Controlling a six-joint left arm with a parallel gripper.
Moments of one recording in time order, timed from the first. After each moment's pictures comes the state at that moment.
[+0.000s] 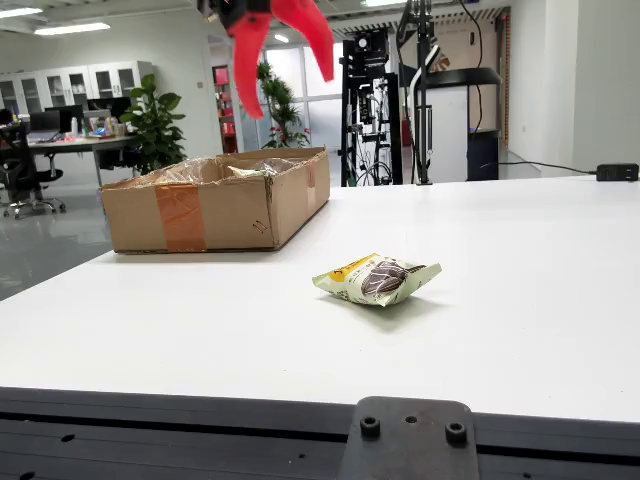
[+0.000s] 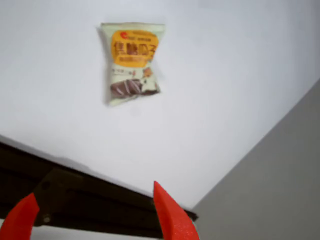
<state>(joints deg) -65.5 27.1 83.4 7.9 40.4 -25.6</state>
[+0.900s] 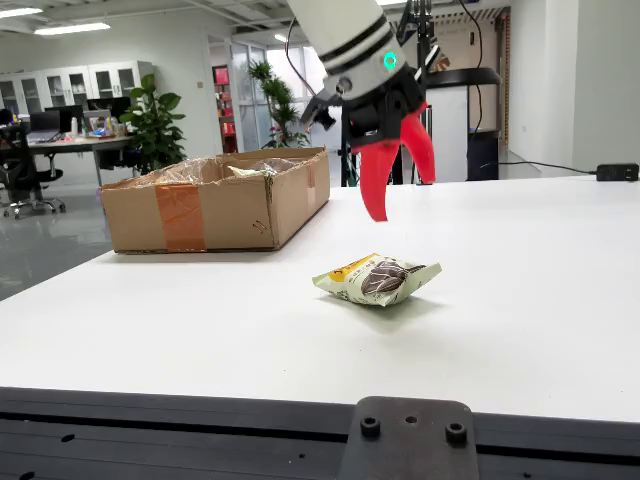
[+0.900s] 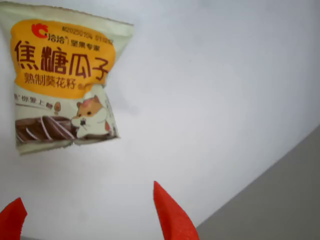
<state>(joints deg) -61.6 55.5 57.6 8.0 37.4 -31.4</state>
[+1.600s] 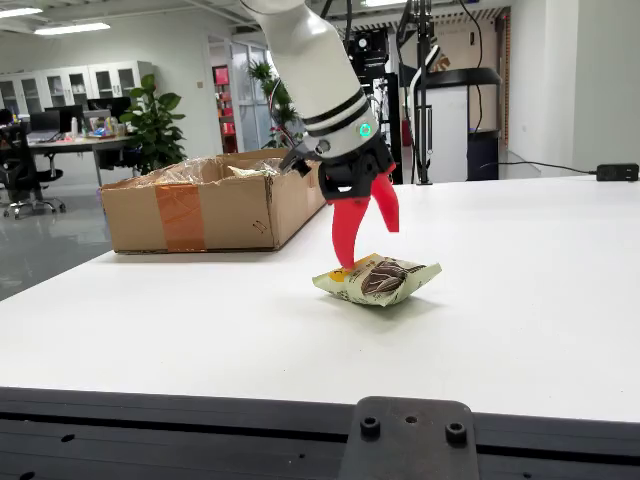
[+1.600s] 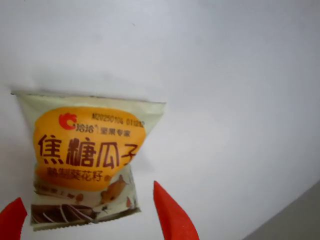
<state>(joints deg) -57.4 60.1 60.1 8.6 34.4 -31.1</state>
